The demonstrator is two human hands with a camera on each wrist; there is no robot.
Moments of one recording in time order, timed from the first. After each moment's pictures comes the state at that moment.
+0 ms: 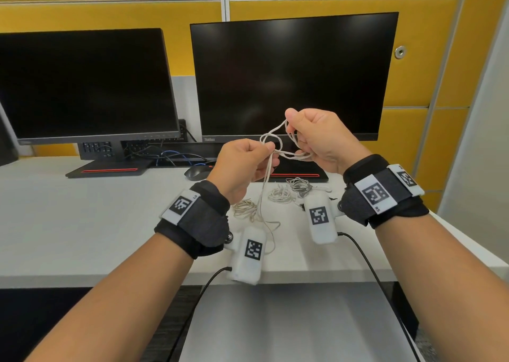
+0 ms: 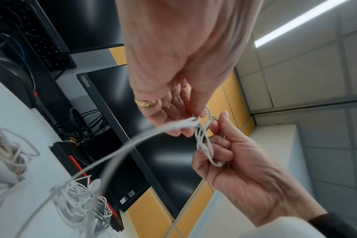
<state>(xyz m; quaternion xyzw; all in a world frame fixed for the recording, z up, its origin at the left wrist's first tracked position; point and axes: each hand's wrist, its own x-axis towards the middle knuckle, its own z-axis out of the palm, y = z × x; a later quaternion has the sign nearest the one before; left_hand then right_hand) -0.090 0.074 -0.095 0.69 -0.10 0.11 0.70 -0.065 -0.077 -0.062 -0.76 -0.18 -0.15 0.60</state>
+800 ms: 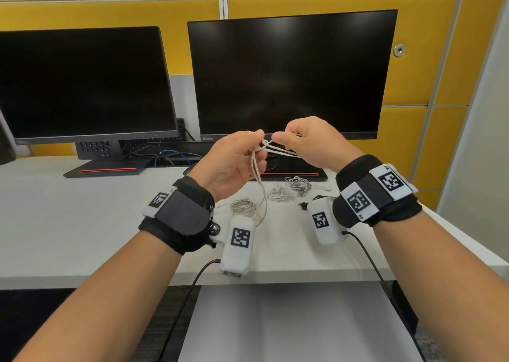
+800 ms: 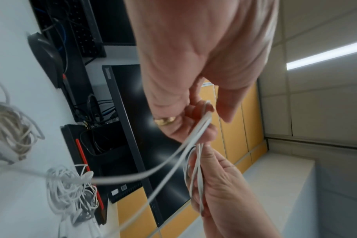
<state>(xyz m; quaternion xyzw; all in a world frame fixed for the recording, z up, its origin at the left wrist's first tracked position) -0.094 0.088 -0.085 0.60 -0.11 0.00 0.79 -0.048 -0.080 -0.071 -0.90 -0.22 -0.24 0.27</state>
